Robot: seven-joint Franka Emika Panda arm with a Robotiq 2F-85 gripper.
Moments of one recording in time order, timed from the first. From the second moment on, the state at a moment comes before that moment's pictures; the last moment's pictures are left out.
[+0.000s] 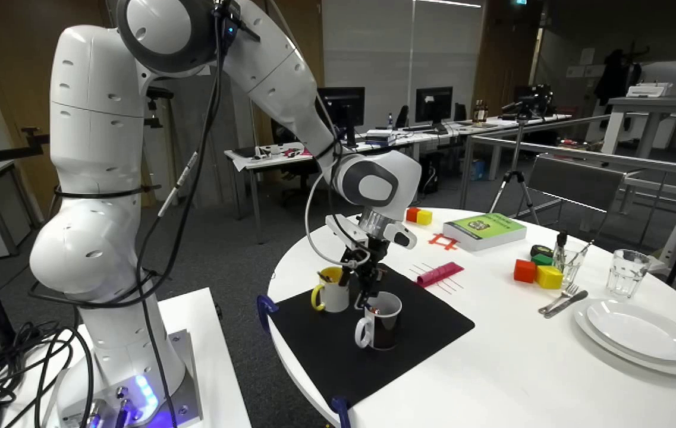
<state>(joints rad) -0.08 0.28 -0.07 -2.20 0.00 2.08 -0.05</state>
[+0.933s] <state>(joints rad) -0.08 0.28 -0.08 -2.20 -0.01 2.10 -0.08</state>
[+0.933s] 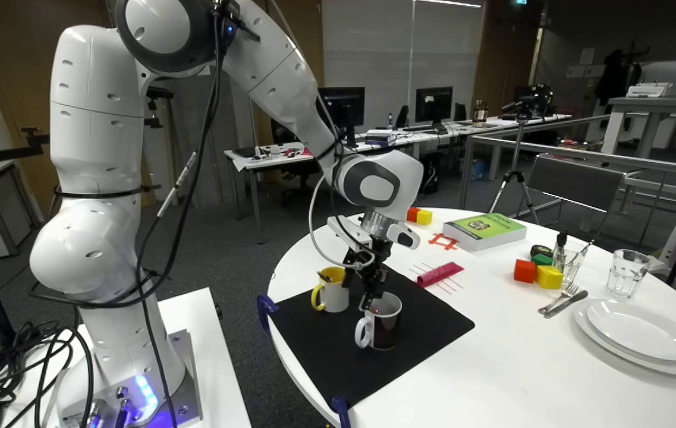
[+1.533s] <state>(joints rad) -0.08 0.30 -0.08 -2.20 -0.01 2.17 -0.18</state>
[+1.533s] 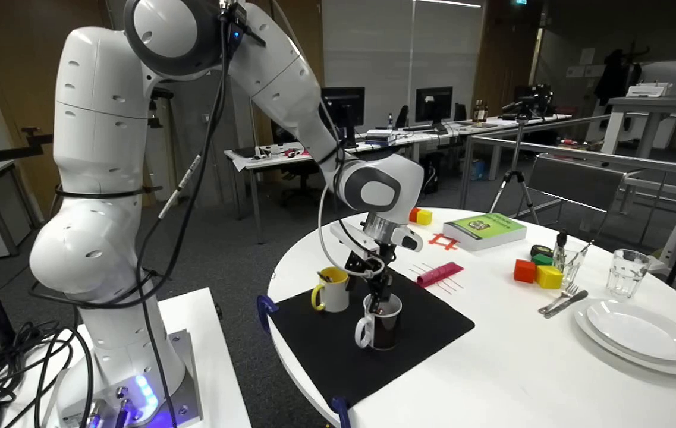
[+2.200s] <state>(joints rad) -0.10 0.32 -0.08 -2.20 -0.01 2.17 -0.24</state>
